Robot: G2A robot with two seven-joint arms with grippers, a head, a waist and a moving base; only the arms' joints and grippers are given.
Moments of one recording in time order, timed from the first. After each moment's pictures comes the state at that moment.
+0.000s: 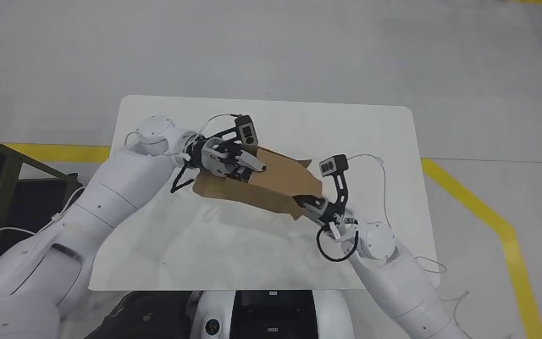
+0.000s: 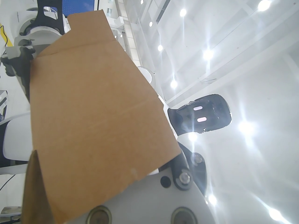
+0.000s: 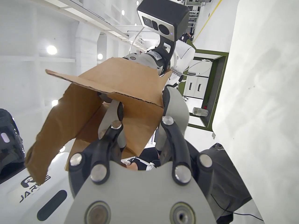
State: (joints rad) left arm 0.63 -0.92 -0.66 -1.25 -1.23 0.08 -1.54; right arm -1.32 -1.25 0.99 -1.61 0.52 -0.43 0.65
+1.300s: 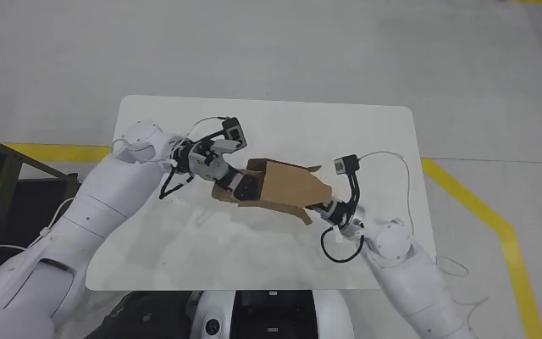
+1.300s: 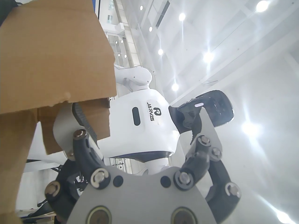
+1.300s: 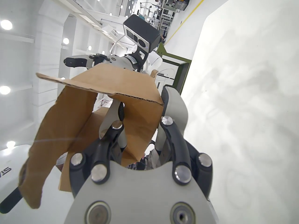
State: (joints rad) left arm 0.74 -0.88 -0.80 -1.33 -1.18 0.11 -1.54; right arm -1.35 -1.23 1.09 -1.63 0.20 -0.46 0.63
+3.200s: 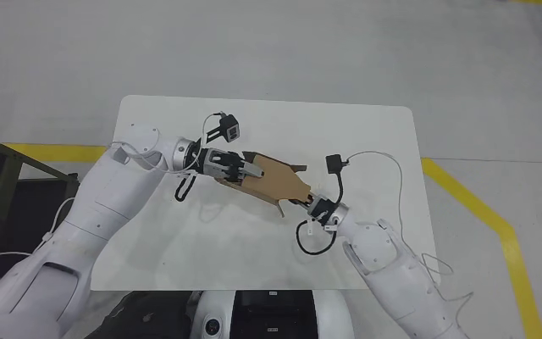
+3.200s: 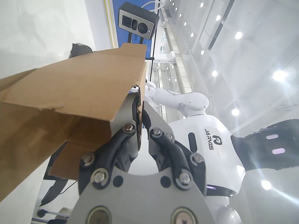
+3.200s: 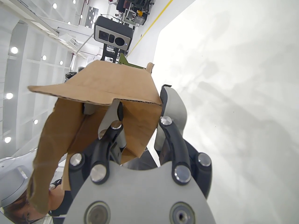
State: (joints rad) left arm 0.79 -0.91 -0.91 -1.33 -0.74 -0.06 -1.39; right arm -1.34 -1.26 1.02 -1.65 -0.06 -0.24 0.39
